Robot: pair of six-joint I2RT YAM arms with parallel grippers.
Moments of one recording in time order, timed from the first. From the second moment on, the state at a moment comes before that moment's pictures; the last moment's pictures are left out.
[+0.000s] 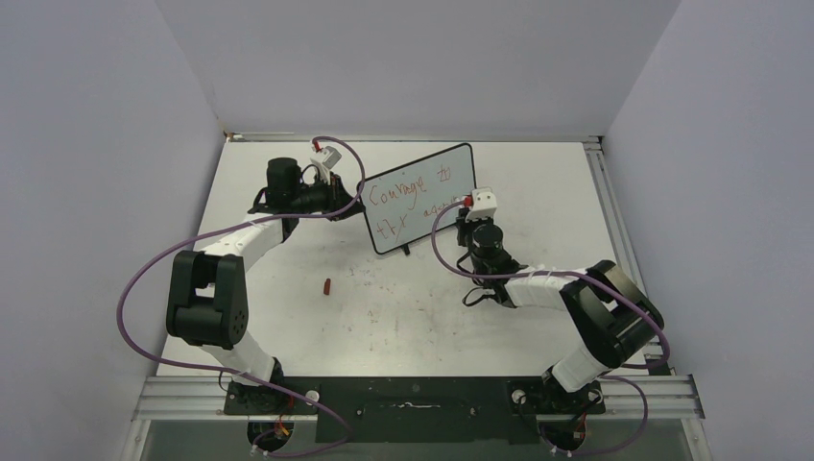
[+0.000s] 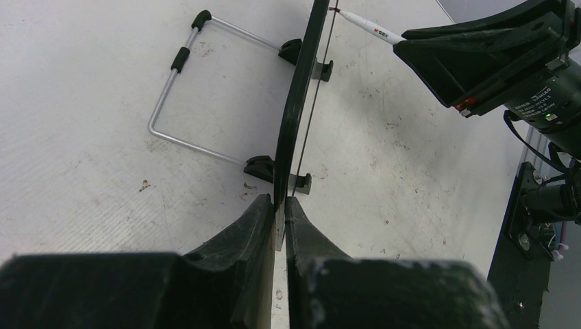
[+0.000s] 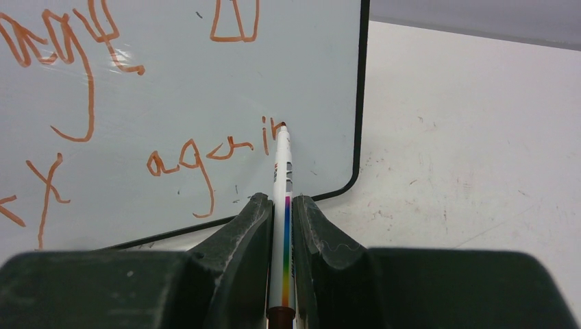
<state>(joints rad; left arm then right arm) -0.14 1.65 1.03 0.12 0.84 -0.15 0.60 1.57 0.58 0.81 0.42 0.04</state>
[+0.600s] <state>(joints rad) -0.14 1.65 1.03 0.12 0.84 -0.14 0.58 1.57 0.58 0.81 0.42 0.05</state>
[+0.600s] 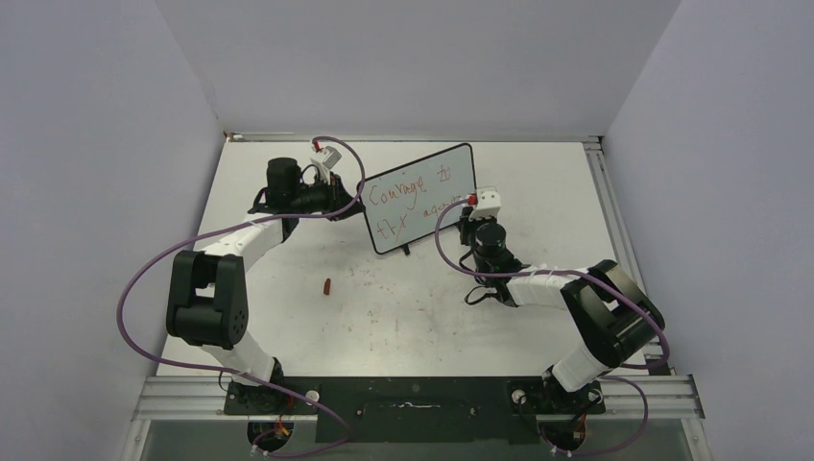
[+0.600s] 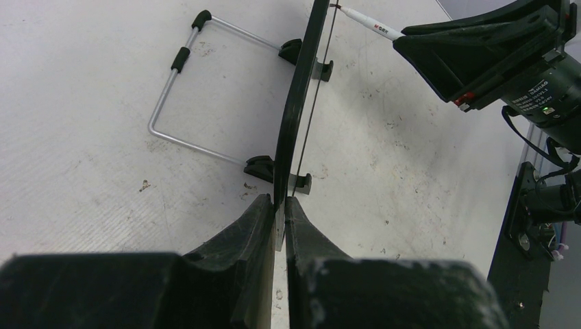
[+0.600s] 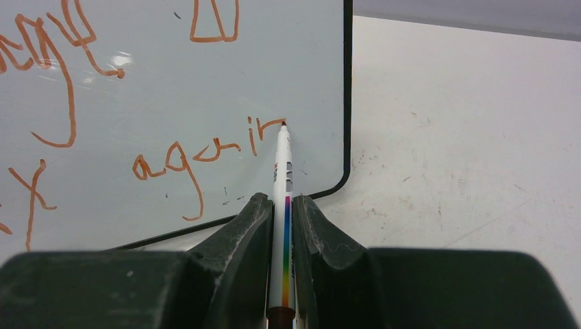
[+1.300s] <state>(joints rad) -0.14 1.65 1.03 0.12 0.84 -0.15 0.58 1.56 0.52 0.81 0.44 0.09</state>
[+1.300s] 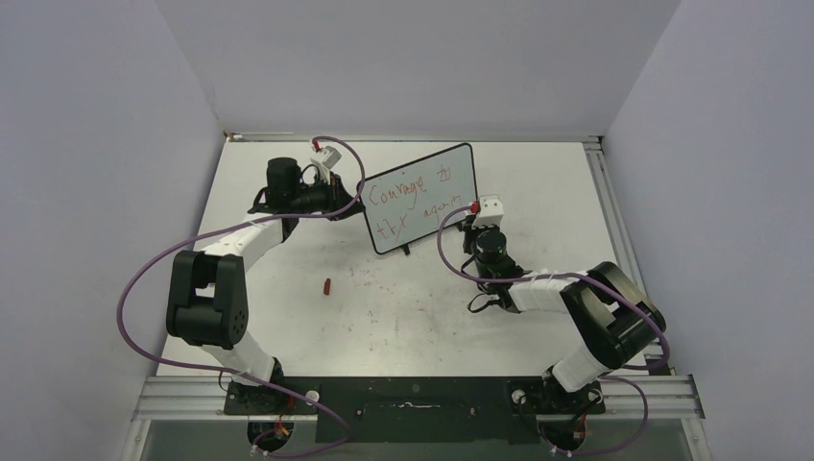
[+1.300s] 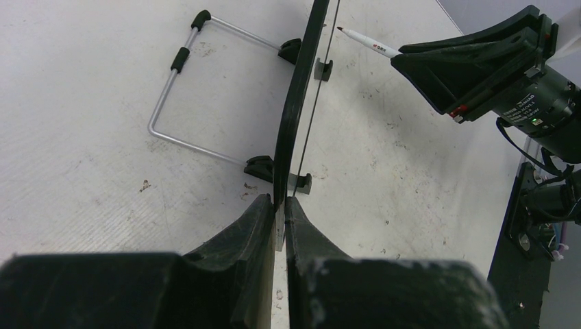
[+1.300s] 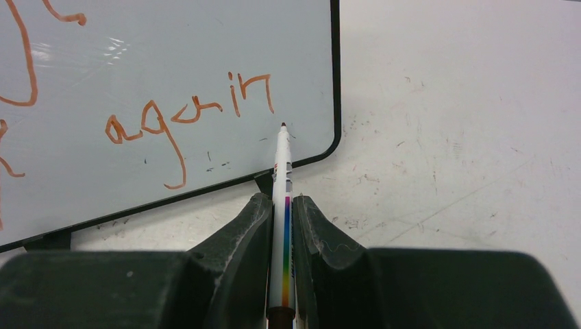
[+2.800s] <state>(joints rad) -0.14 1.65 1.04 0.12 0.84 -0.15 0.55 1.31 0.48 0.76 0.51 0.07</state>
